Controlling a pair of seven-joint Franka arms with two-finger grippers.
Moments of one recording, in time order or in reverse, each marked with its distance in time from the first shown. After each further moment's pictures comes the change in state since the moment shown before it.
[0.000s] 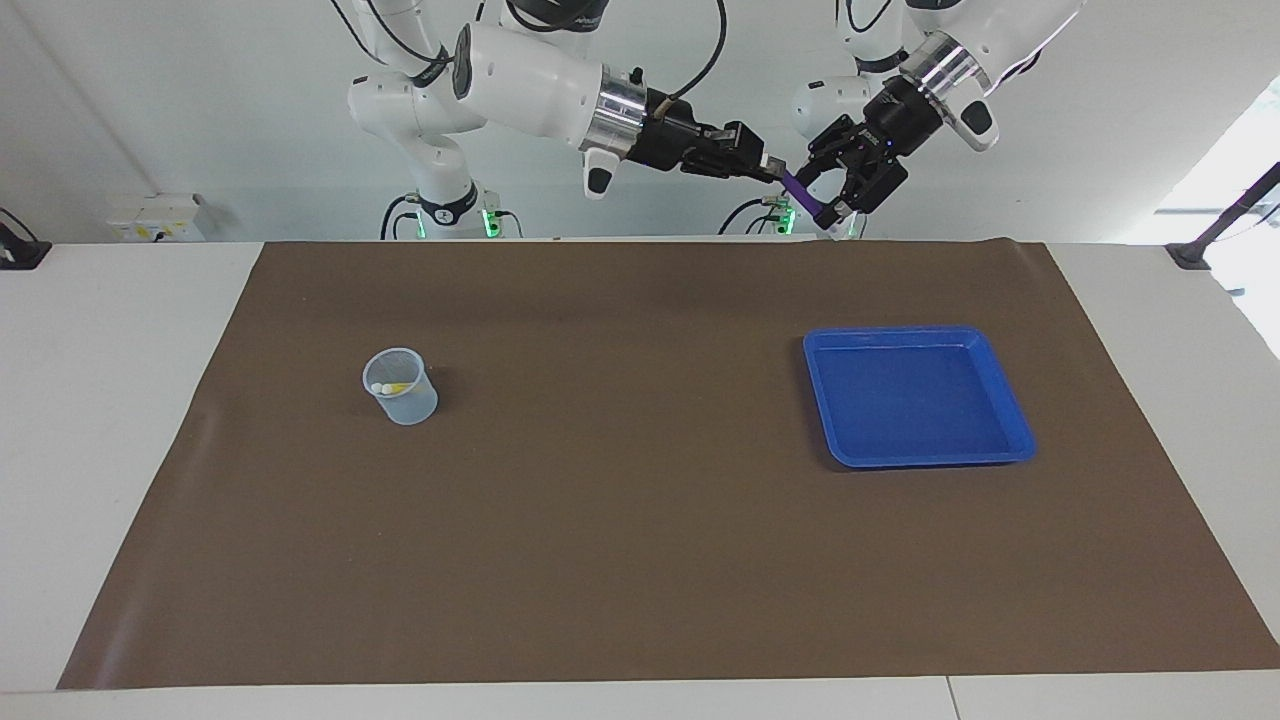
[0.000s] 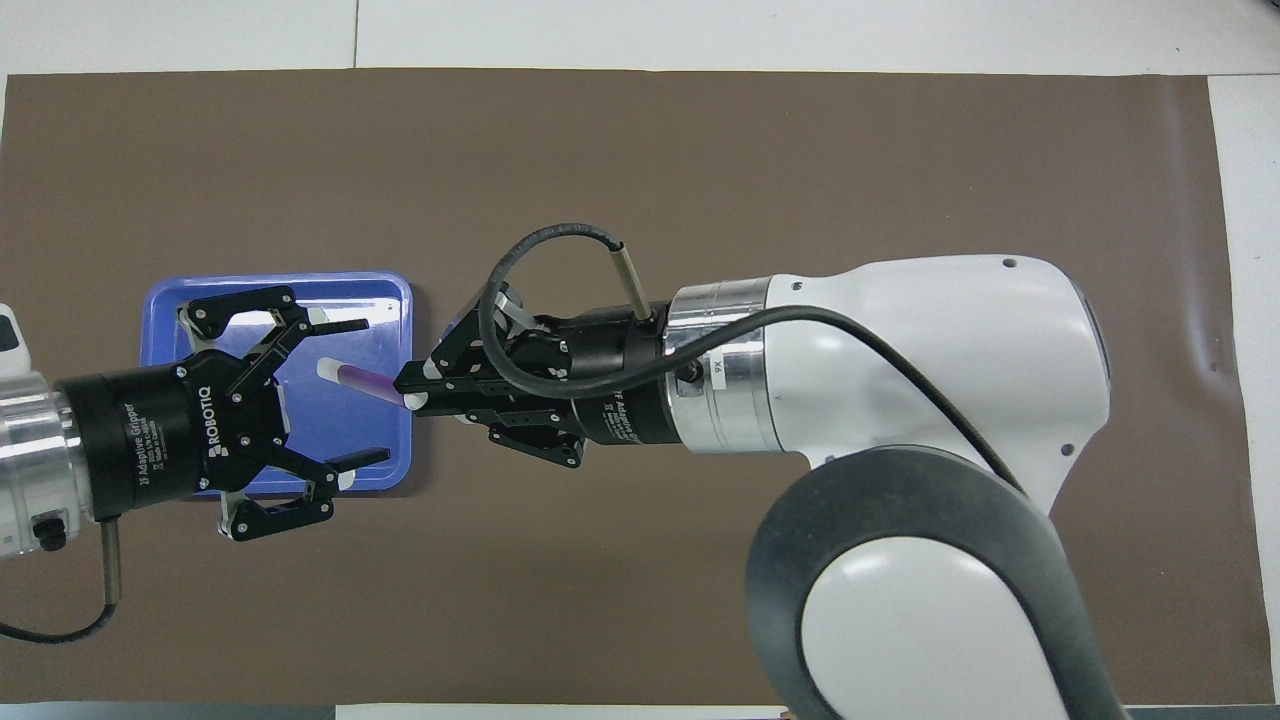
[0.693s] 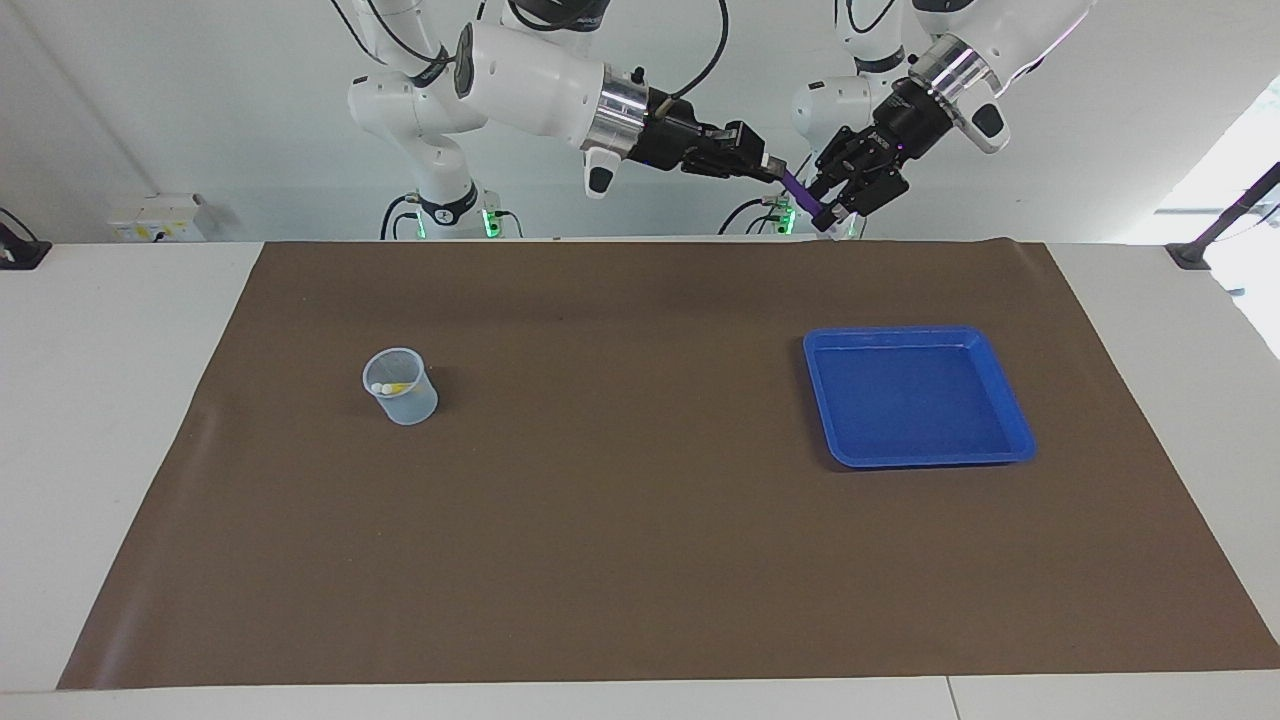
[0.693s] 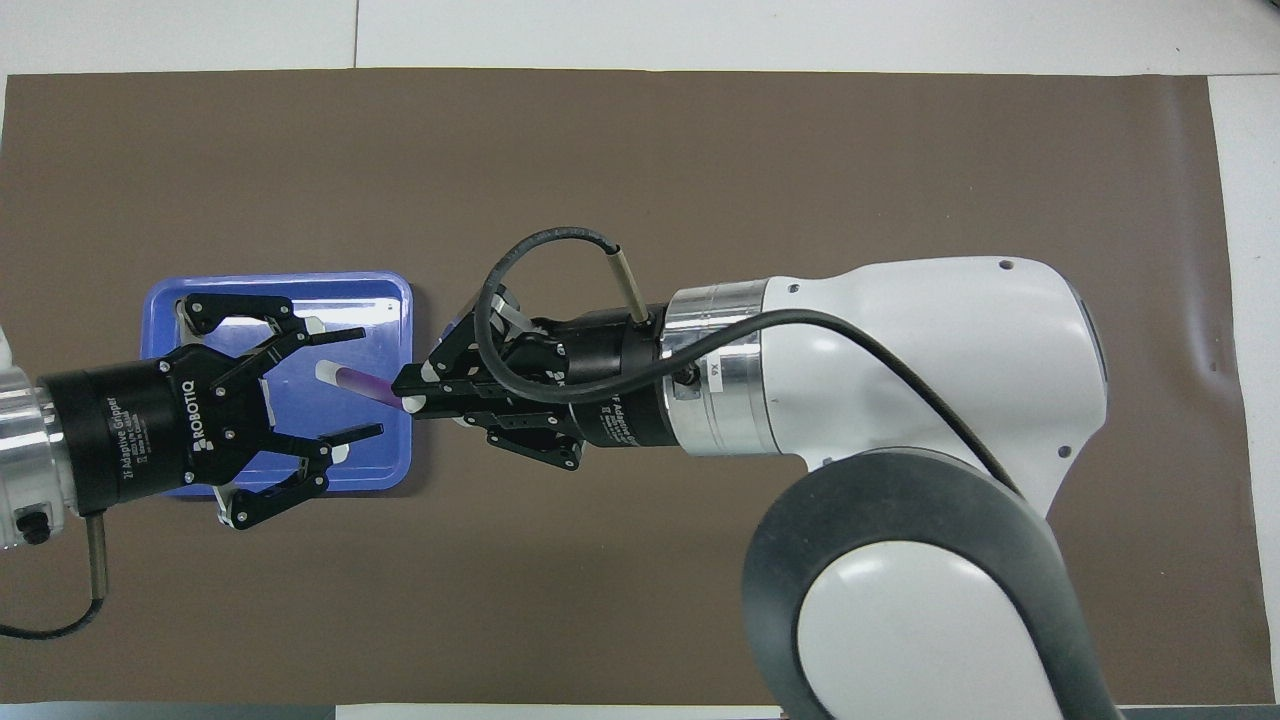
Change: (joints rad) left arm 0.019 0.000 0.001 -0.001 0.000 0.000 0.000; right arm 0.000 0.000 0.003 0.000 -0.009 0.000 0.000
